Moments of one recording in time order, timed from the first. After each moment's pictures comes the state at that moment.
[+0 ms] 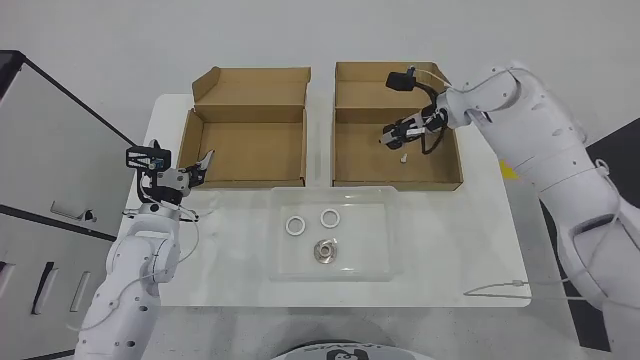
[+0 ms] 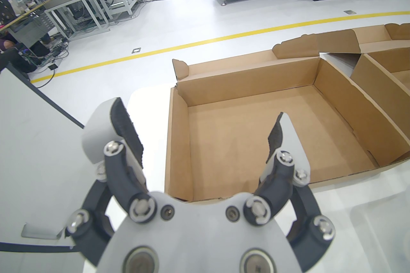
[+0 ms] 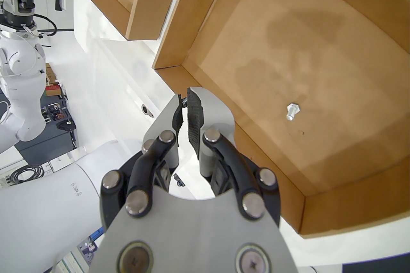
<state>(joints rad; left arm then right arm) 1.73 -1.15 -1.60 -1.80 1.33 0.00 0.00 -0.49 -1.07 0.67 -0.98 0.00 -0.23 1.32</state>
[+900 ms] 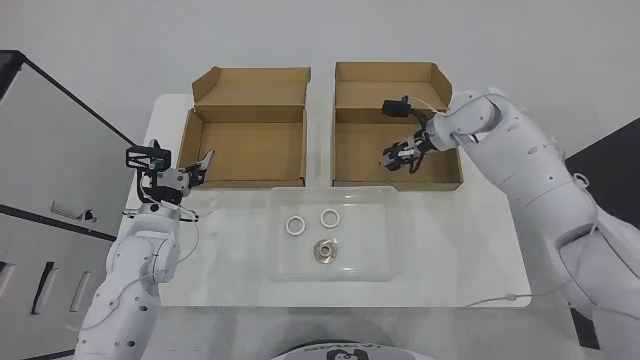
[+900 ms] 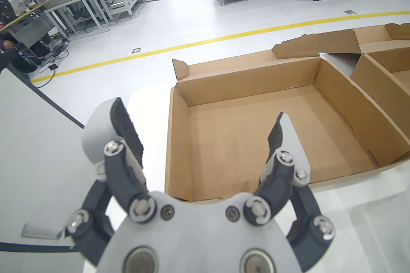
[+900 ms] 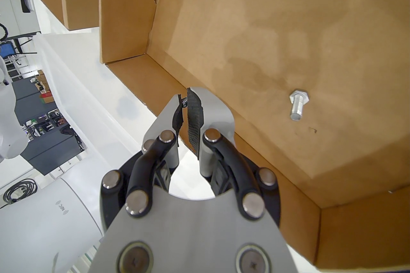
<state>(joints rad) 1.73 -1.15 -1.60 -1.80 1.33 0.00 0.00 -0.56 -1.09 0.63 -0.95 -0.09 -0.16 1.28</state>
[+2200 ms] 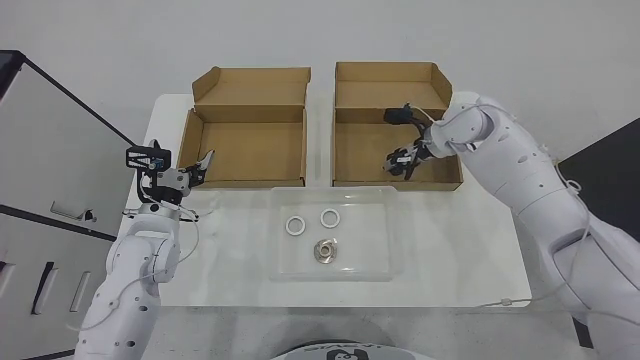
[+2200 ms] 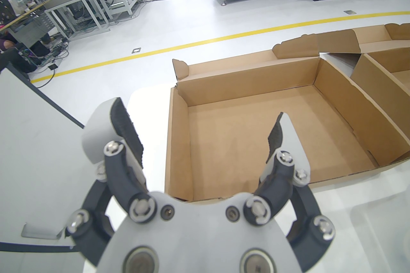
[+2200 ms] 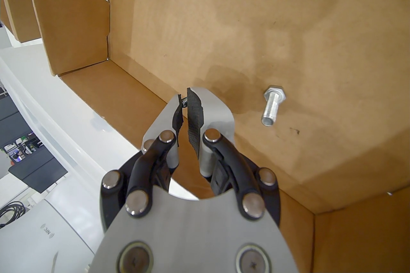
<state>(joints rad) 1.73 -1.15 -1.60 -1.80 1.33 0.00 0.00 -0.60 -1.11 0.65 -0.93 -0.19 -0.14 1.23</state>
